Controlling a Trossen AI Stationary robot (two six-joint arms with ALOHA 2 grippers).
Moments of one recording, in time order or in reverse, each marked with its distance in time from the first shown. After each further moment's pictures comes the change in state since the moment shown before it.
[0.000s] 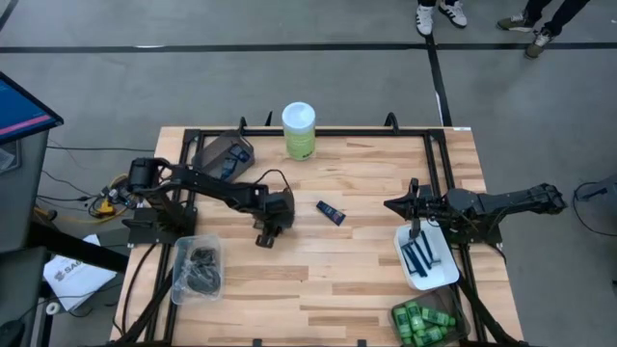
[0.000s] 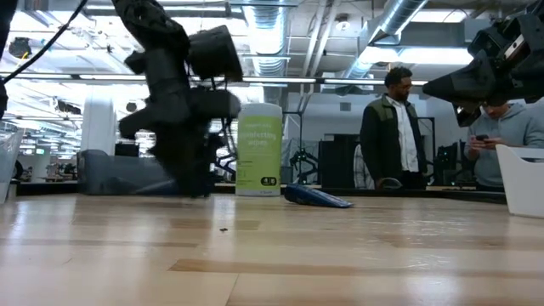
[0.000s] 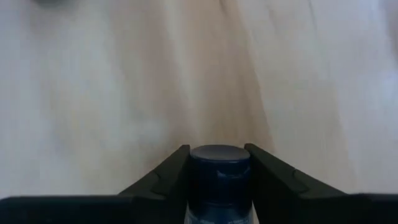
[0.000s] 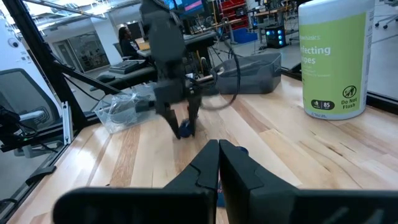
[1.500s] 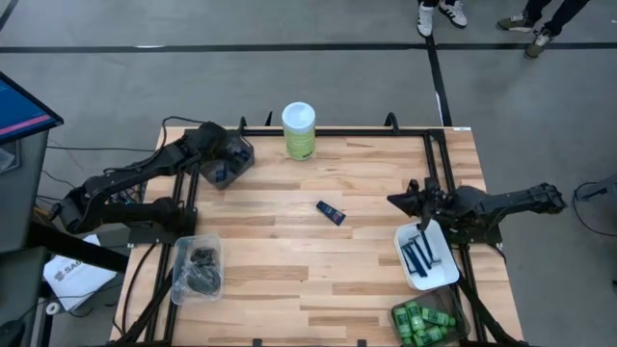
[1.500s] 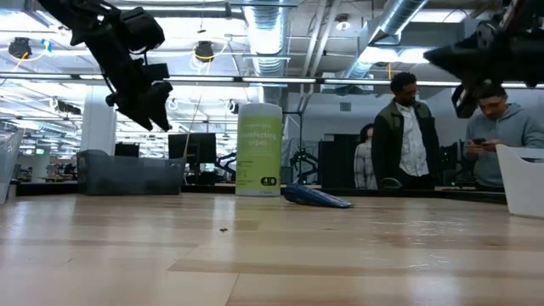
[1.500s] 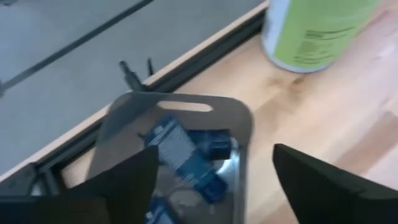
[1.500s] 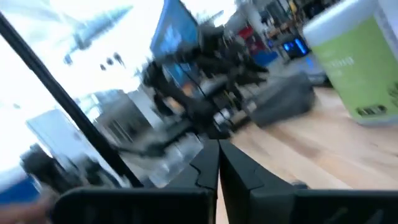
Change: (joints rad) left arm 0.674 -0.700 -0.220 -0.108 -0.352 -0.347; right arm 0.003 0.000 0.000 0.202 0.001 0.297
